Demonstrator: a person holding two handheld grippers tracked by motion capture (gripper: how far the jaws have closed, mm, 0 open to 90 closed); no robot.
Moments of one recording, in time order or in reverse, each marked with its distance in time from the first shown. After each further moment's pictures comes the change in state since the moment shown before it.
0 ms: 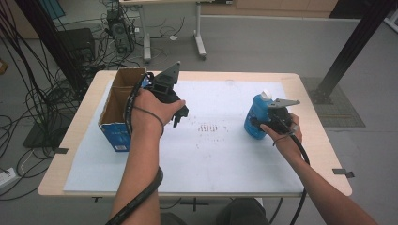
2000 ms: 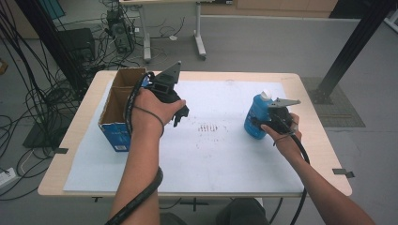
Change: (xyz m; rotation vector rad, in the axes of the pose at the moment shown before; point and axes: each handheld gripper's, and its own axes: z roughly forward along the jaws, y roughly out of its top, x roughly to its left) left arm -0.002 0.000 -0.001 -0.005 0.002 0.011; right arm -0.001 0.000 0.000 0.000 0.007 0.000
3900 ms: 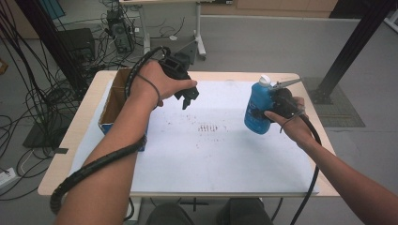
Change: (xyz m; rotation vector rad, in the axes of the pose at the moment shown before) left arm -0.009 0.036 -0.053 -0.071 -0.042 0.303; right arm 0.000 0.068 -0.035 0.146 0.150 -0.001
